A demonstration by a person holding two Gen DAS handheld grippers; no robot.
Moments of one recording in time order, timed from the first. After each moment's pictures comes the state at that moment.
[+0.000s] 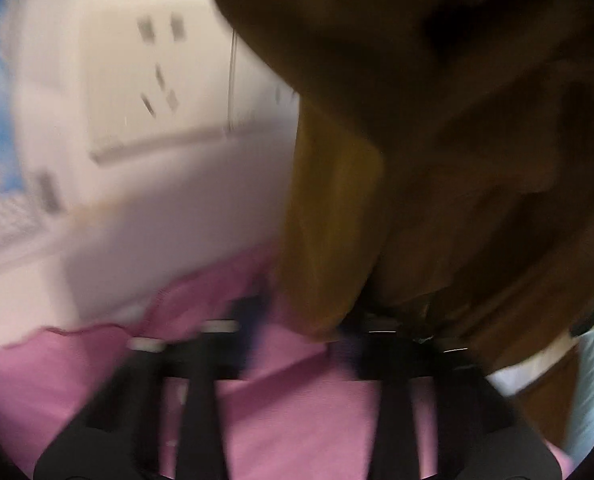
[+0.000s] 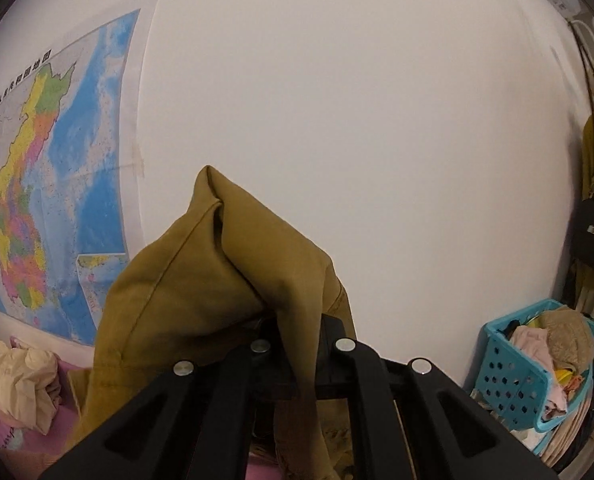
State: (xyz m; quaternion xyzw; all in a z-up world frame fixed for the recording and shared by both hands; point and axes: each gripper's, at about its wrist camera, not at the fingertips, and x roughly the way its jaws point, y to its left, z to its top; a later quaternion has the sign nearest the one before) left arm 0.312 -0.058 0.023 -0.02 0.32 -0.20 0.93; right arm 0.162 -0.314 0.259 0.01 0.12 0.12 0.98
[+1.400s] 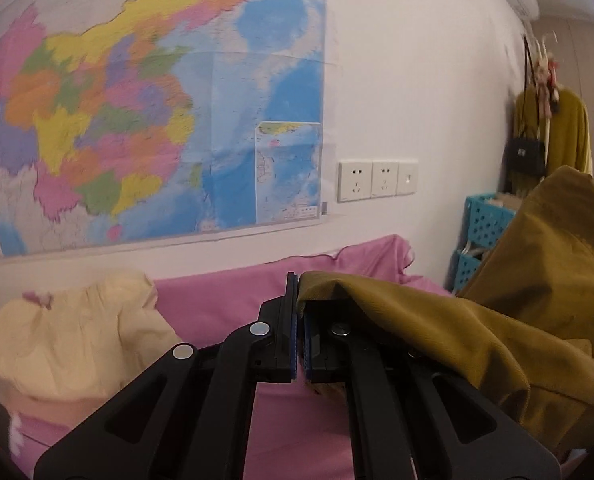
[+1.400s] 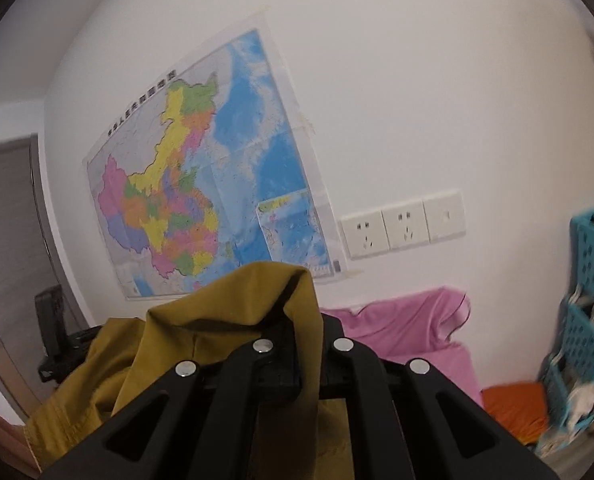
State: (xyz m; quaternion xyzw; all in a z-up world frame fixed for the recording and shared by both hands) left arm -0.051 0.137 0.118 -0.02 0.18 -0.04 0.98; right arm -0.032 -0.298 0.202 0.10 0.14 0.32 0.93
